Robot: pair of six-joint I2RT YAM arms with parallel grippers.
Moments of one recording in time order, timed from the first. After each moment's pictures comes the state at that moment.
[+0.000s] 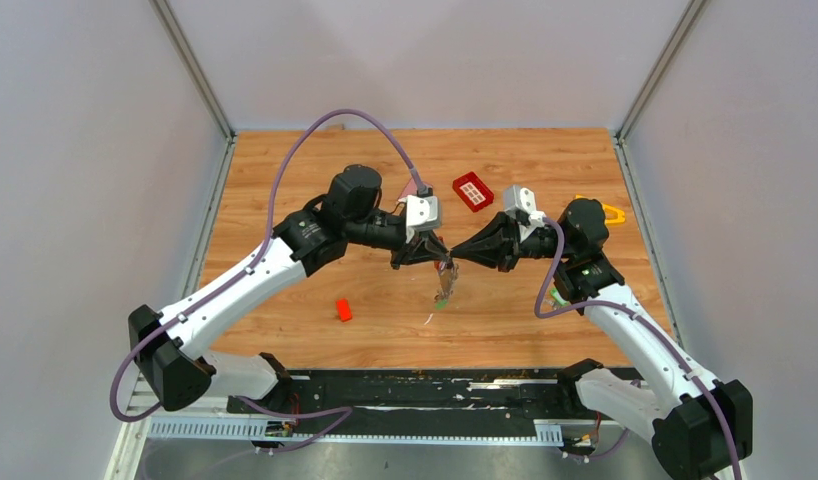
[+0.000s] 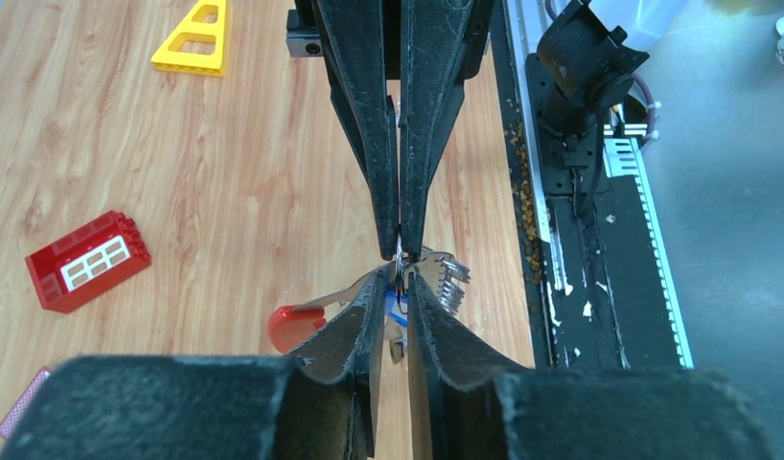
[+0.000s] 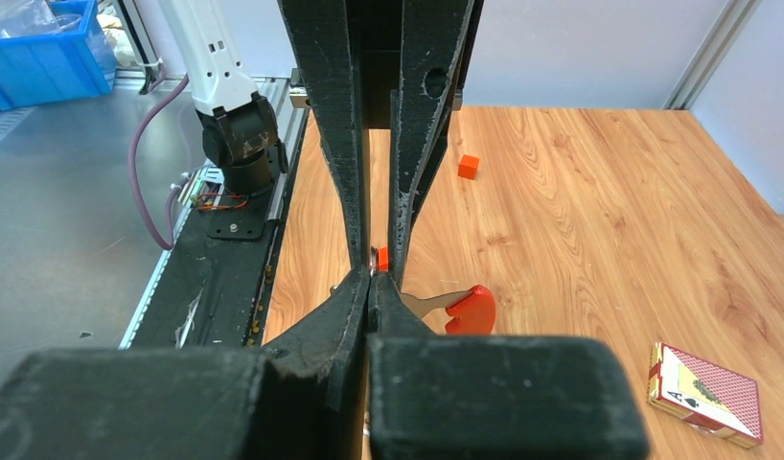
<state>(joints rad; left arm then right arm) -0.80 1.30 1.27 -0.41 0.74 0.35 0.39 1.00 0.75 0.38 -1.18 0.06</state>
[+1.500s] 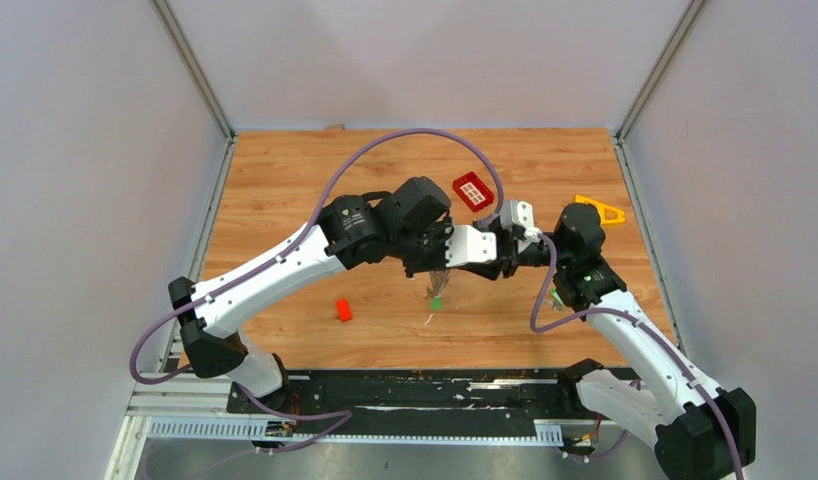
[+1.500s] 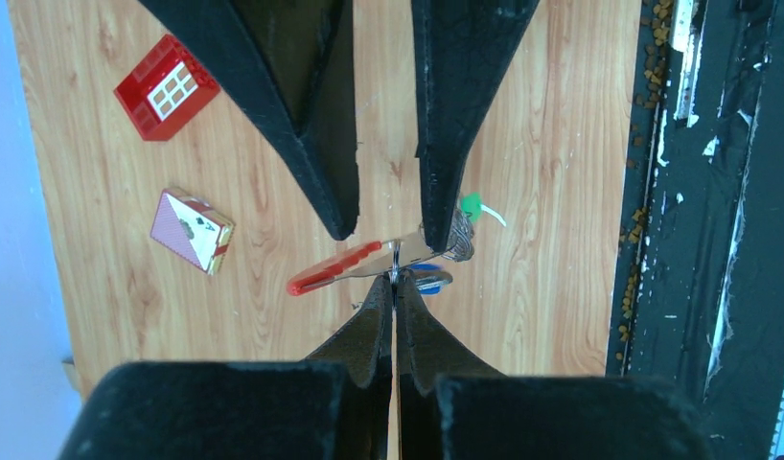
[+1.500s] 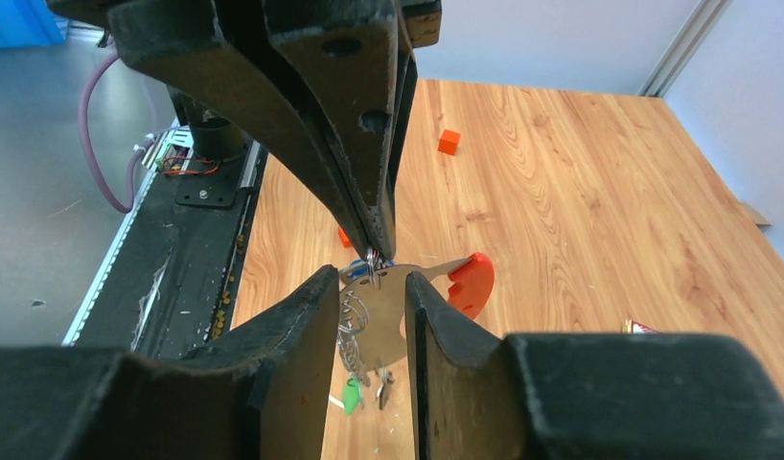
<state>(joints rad) -1.09 1.54 1.75 -1.05 0.10 0.55 0.40 0.95 0.72 0.24 -1.14 -0.14</state>
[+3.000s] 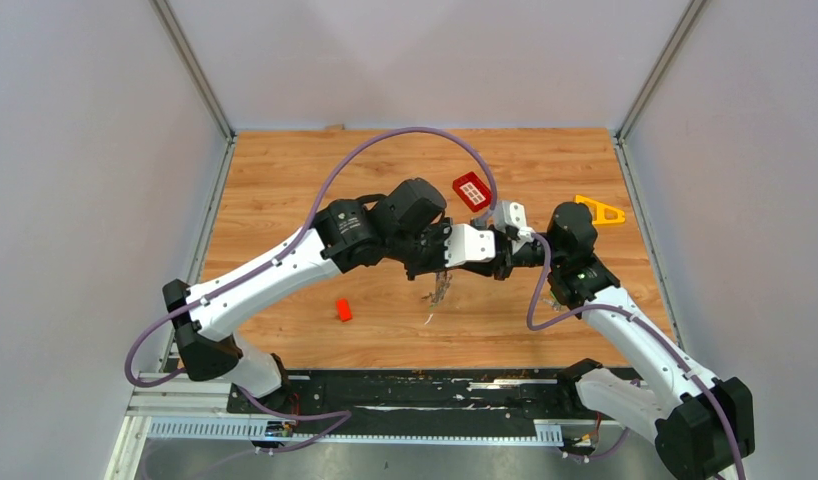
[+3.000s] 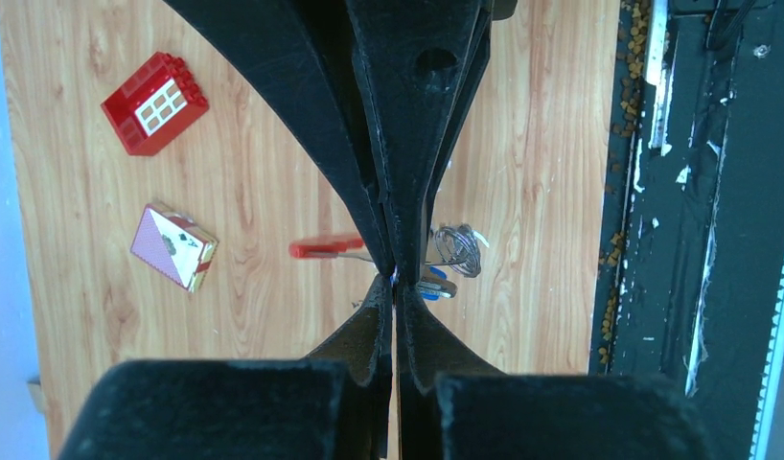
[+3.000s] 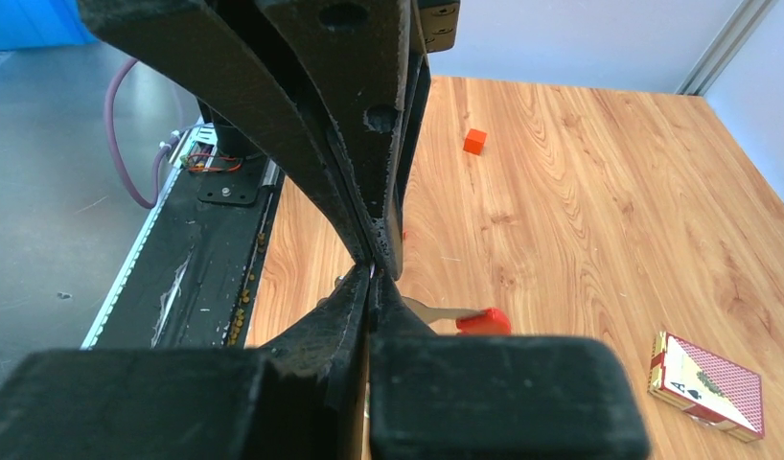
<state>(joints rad) -1.08 1.52 1.71 -0.99 0.14 0.51 0.42 0.99 0.72 0.27 -1.16 -0.12</state>
